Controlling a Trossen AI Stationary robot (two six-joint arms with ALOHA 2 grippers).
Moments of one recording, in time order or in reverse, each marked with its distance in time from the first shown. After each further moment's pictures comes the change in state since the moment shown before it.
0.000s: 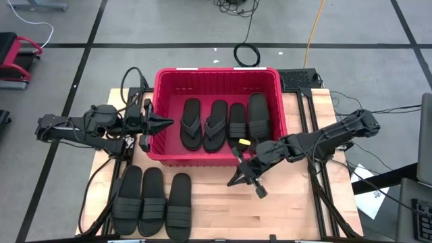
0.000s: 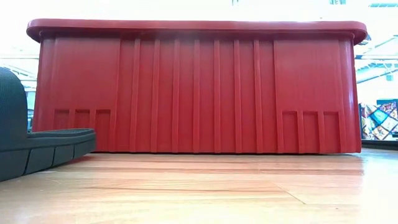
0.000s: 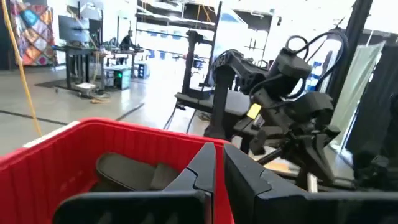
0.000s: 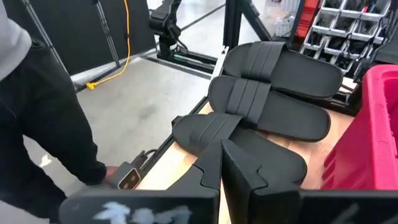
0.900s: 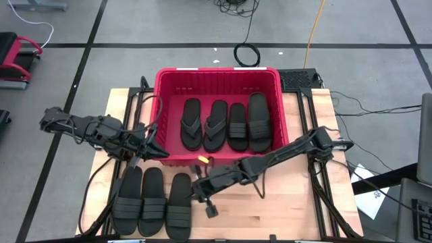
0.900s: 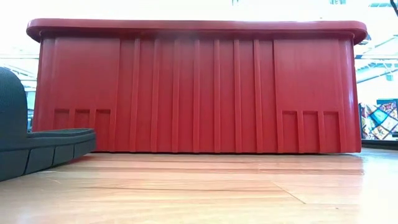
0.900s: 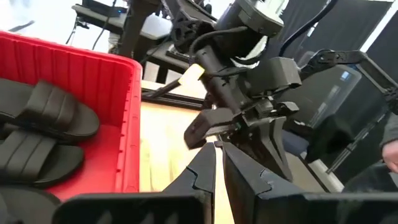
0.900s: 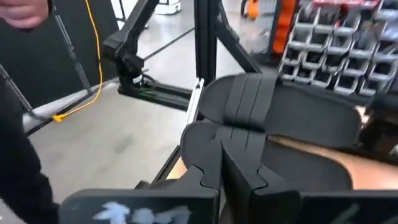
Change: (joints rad) left arm -0.198 -0.002 0.000 -0.223 0.216 -0.184; right arm 0.030 0.588 0.509 0.169 0.137 0.067
